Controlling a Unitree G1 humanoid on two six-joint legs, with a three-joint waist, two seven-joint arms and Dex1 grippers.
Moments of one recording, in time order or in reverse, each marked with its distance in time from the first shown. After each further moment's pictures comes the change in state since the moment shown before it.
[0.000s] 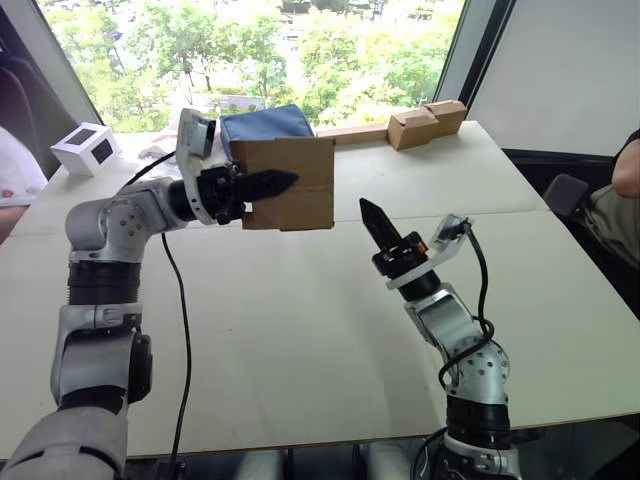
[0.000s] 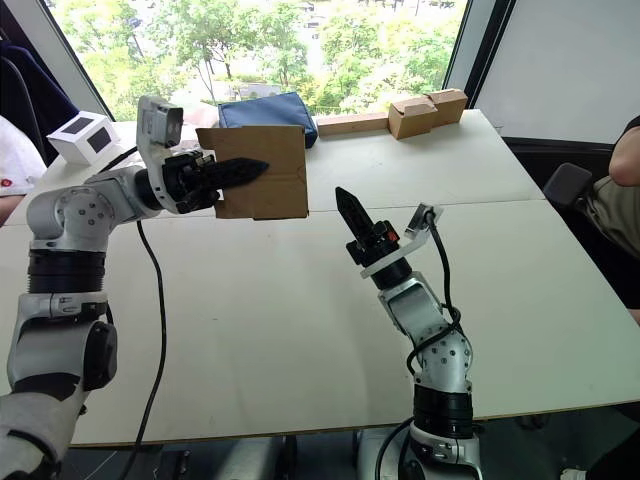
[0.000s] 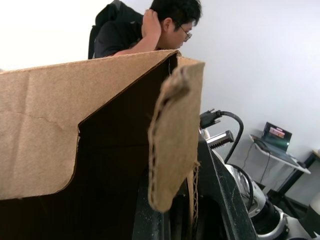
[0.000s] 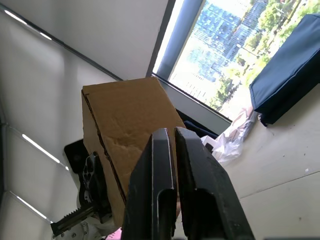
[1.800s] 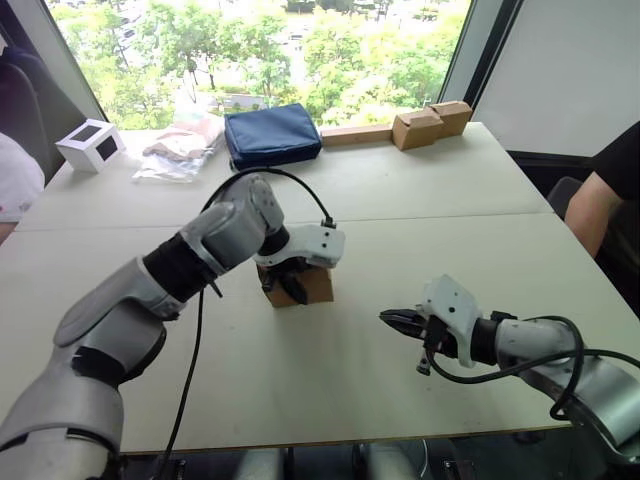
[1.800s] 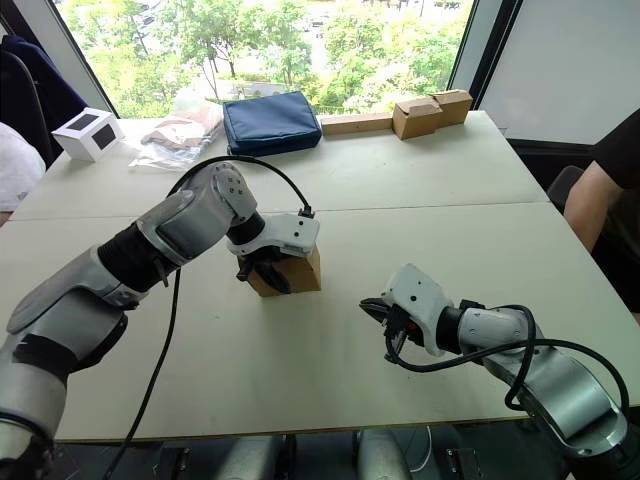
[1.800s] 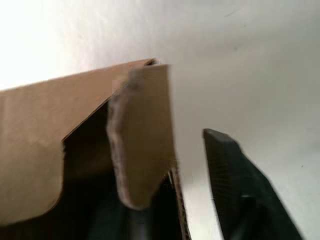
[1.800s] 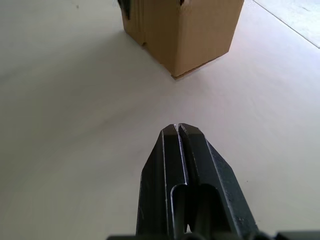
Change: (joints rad) left arm -0.255 0.007 -0.921 -0.145 0.854 -0.176 -0.345; right arm 0.224 -0.875 0.221 -0.437 -0.723 0.132 0.366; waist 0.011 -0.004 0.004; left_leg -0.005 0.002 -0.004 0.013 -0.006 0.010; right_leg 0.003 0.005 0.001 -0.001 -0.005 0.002
